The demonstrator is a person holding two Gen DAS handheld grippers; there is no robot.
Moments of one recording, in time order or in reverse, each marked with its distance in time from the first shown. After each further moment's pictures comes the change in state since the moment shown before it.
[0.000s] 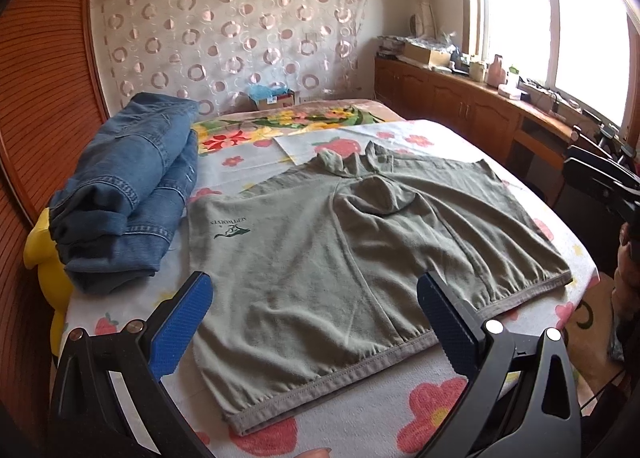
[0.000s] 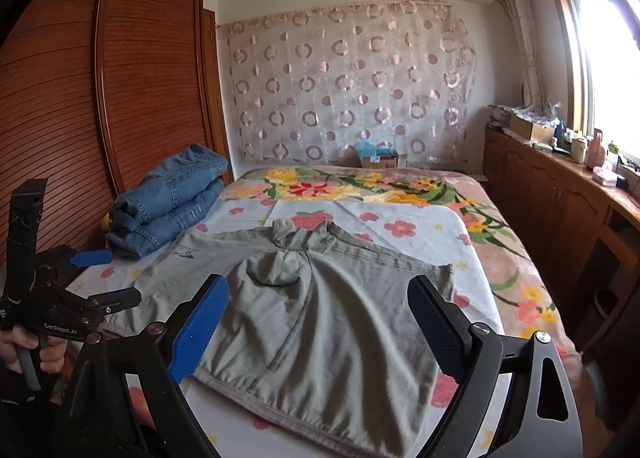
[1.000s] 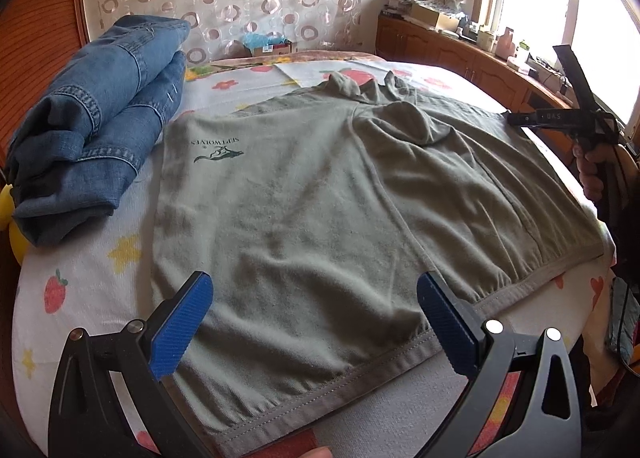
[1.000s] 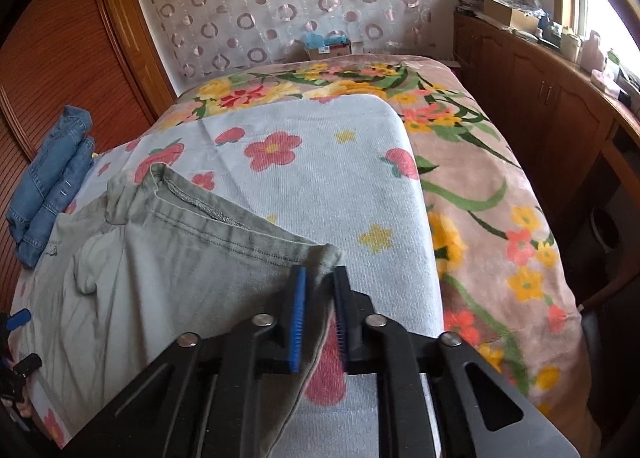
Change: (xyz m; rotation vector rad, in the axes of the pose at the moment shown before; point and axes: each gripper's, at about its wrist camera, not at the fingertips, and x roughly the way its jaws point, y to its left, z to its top) left arm 0.056 0.022 -0.032 -0.049 0.167 -0.043; right arm 0.115 -0.125 0.061 0.162 0.397 -0.079
